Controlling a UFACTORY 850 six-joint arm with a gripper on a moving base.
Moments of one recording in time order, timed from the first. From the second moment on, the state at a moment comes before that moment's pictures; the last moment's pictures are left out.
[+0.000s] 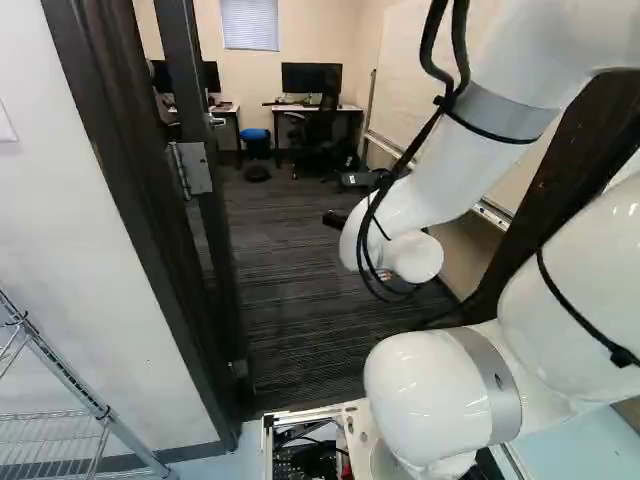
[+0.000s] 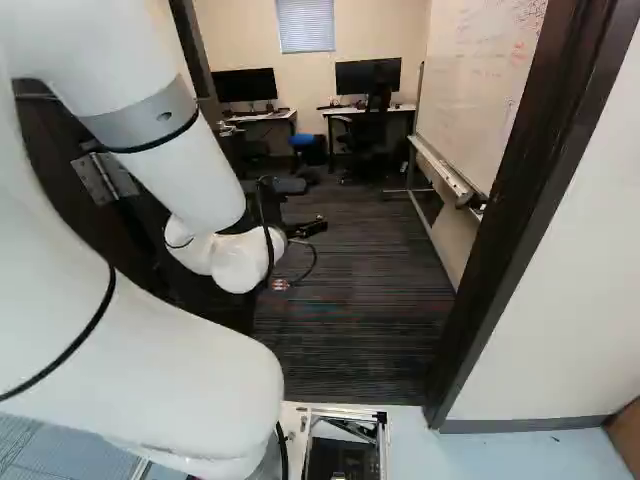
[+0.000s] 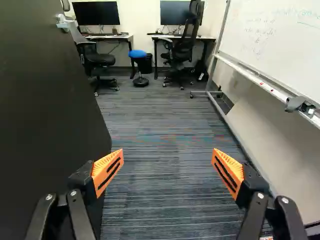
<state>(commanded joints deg) -0.3 13.8 -7.6 -0.8 49.7 0.0</state>
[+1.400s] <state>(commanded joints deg) 0.0 16.0 -5.0 0.0 50.0 0.0</state>
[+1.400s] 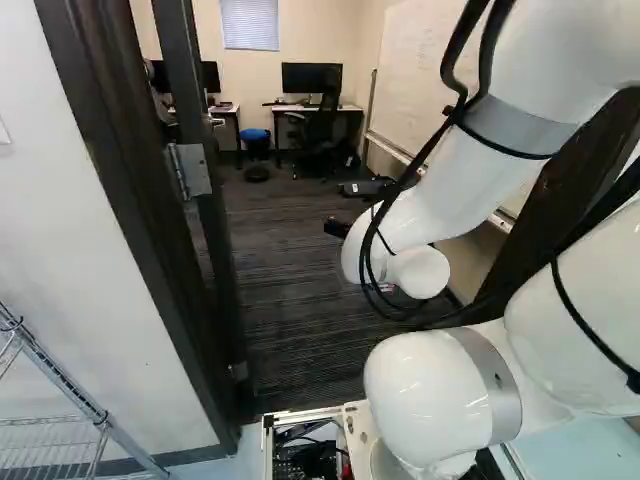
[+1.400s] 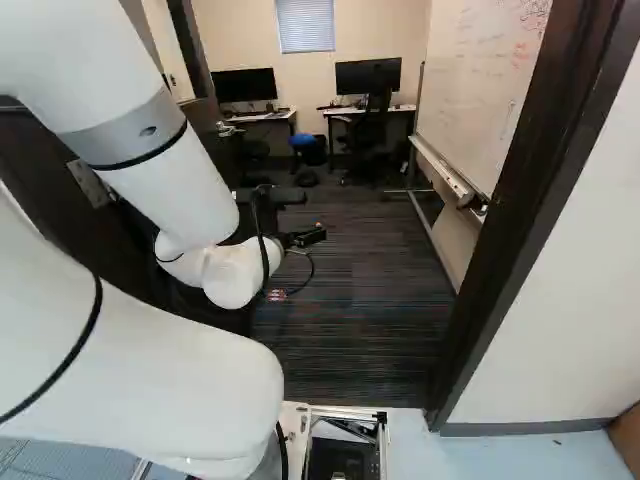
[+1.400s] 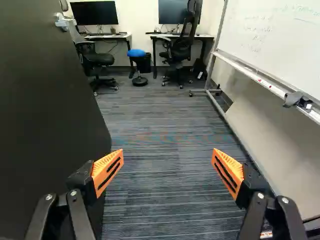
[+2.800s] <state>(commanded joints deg) 0.0 16.0 -5.0 0.0 50.0 0.0</state>
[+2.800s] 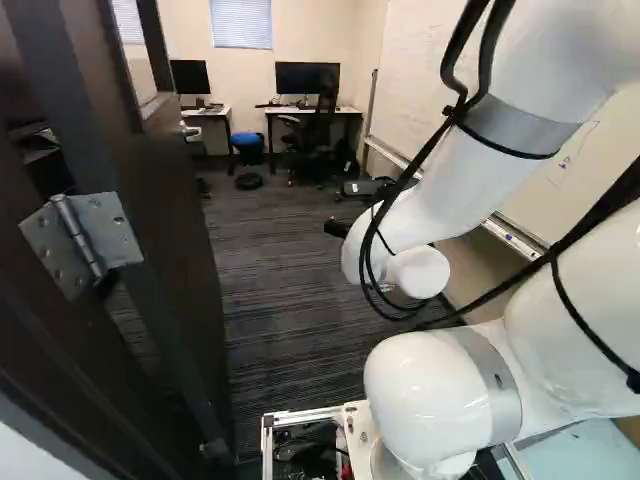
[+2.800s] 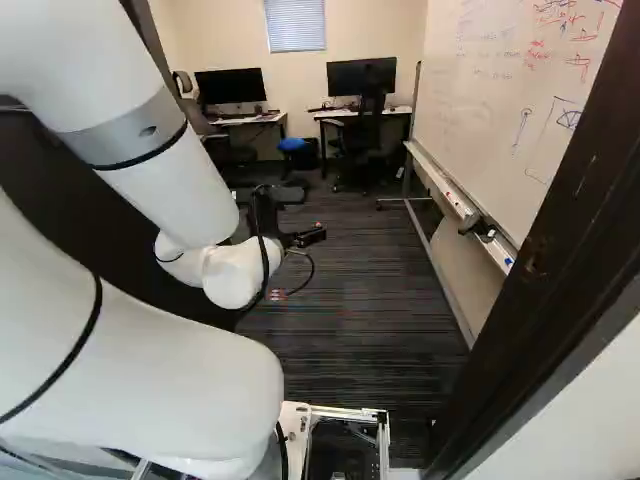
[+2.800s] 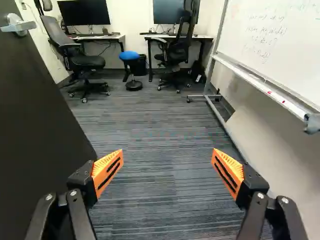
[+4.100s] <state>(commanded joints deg) 0.0 16.0 -5.0 0.0 50.0 0.0</state>
